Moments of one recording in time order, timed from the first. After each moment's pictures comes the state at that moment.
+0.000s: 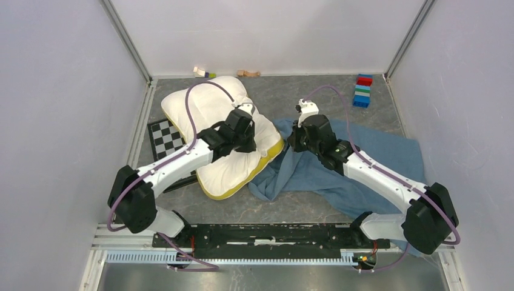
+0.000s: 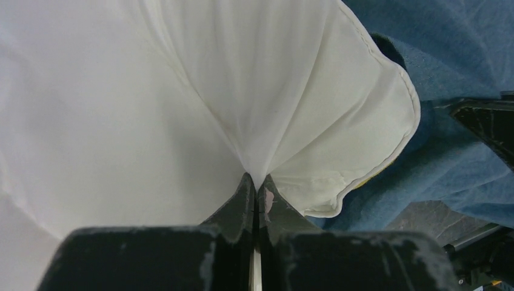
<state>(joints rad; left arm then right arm) -0.70 1.43 1.10 -0.44 -0.12 -0.51 0.66 1.27 0.89 -0.16 0.12 0.36</state>
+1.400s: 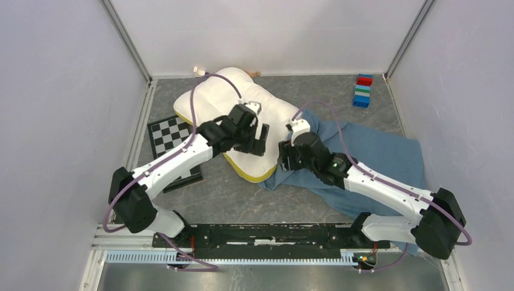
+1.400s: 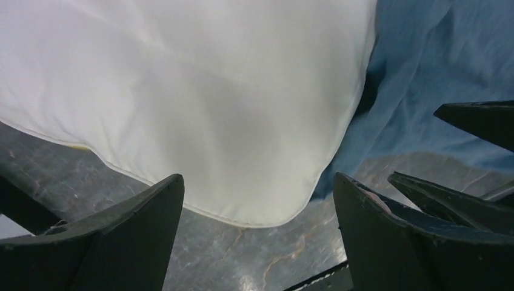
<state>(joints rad) -0.73 1.45 1.30 -0.68 -0.13 -0.40 0.80 1.21 0.87 -0.30 0.20 0.37</state>
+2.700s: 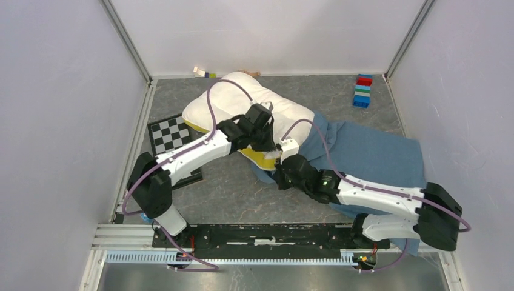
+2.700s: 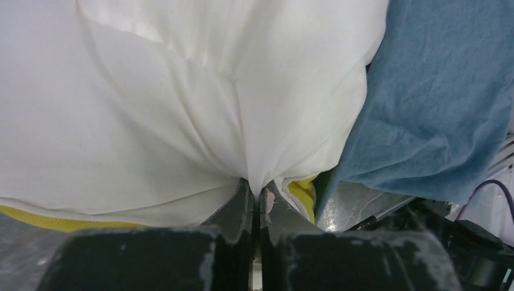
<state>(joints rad) -0.80 1.62 1.37 -0.60 -0.02 -0.62 1.08 1.25 0.68 -0.14 0.29 0.57</state>
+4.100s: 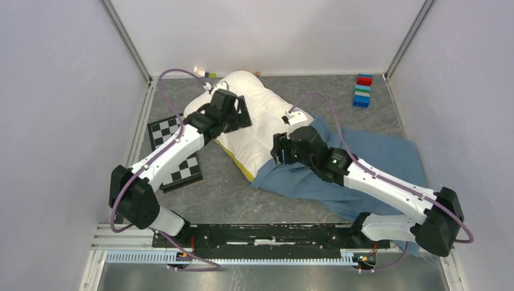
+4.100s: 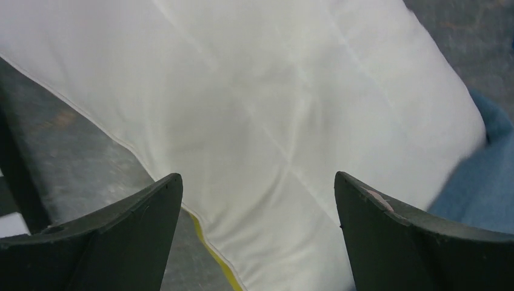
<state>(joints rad) -0.58 1.46 1.23 -0.52 -0.24 -0.68 0.88 1.18 0.93 -0.29 0.25 0.41</state>
